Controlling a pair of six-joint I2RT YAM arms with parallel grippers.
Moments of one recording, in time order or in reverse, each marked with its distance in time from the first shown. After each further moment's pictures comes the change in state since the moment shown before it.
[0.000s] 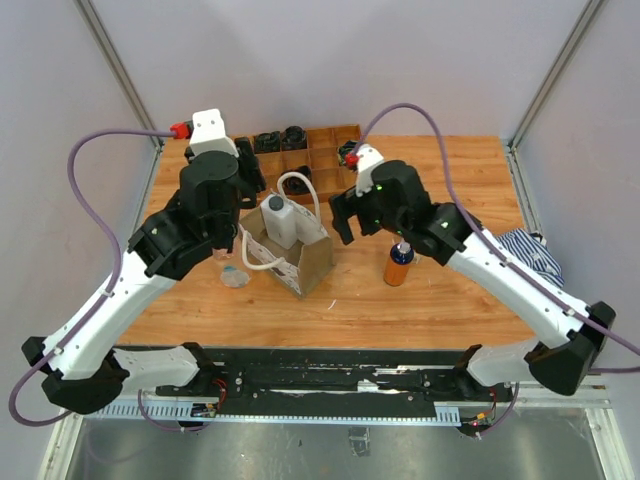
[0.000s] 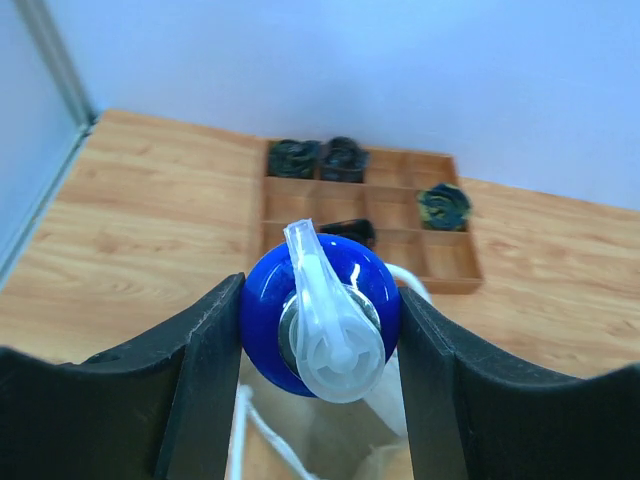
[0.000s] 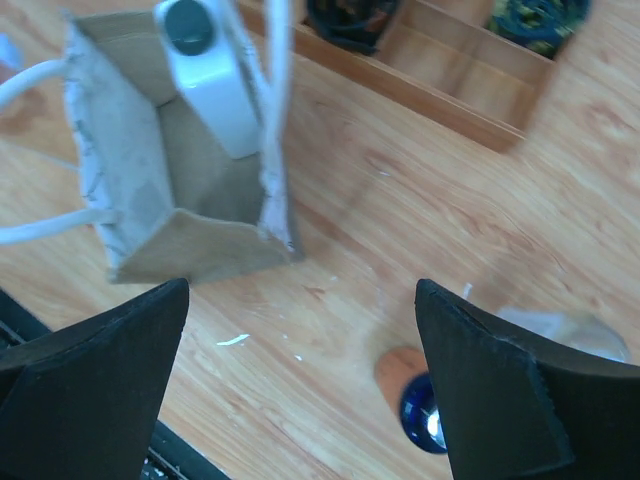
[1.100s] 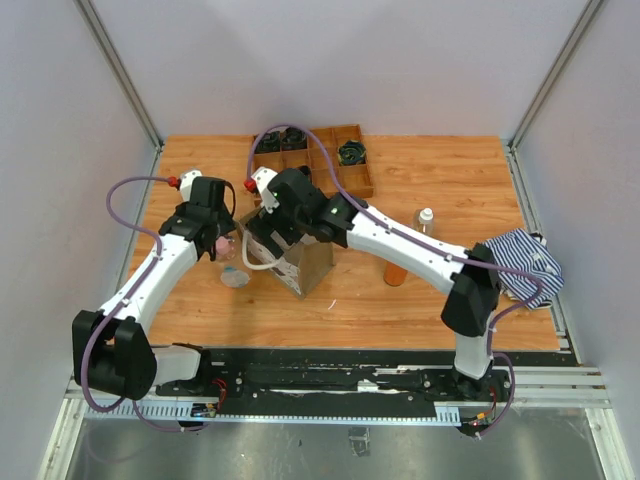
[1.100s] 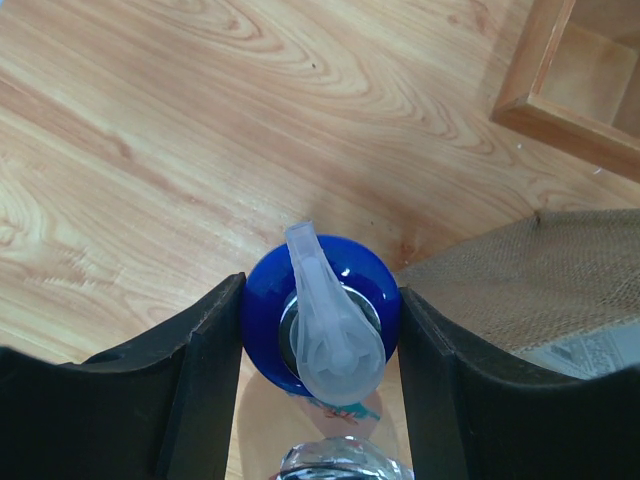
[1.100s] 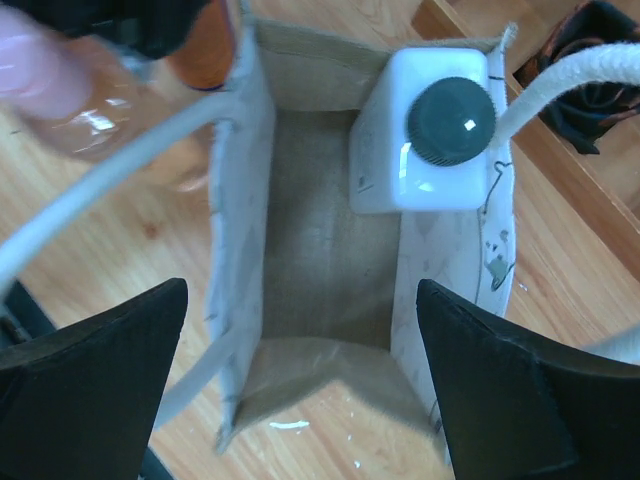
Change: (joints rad) left arm 0.622 0.104 -0.557 0.037 0.404 -0.211; right arm 0.259 0.553 0.415 -0.014 -0.016 -0.109
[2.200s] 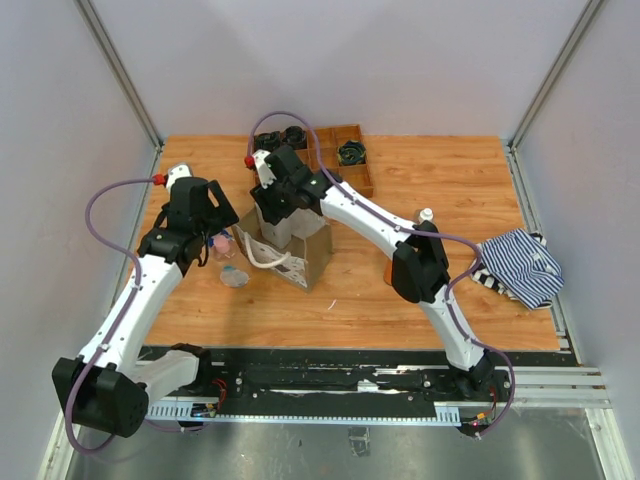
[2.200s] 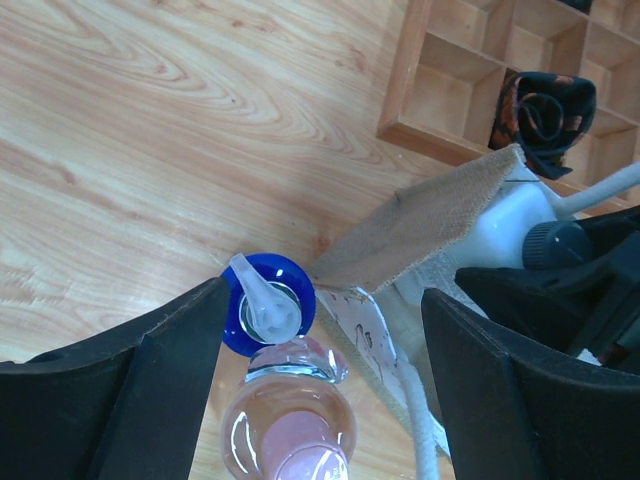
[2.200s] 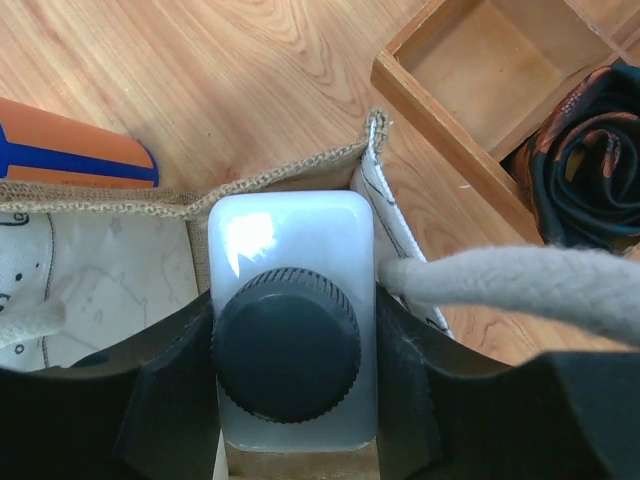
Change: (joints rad) left arm 0.001 -0.186 0.000 -0.008 0.131 -0.009; right arm -0.185 0.465 0.422 -0.019 -0.227 -0.006
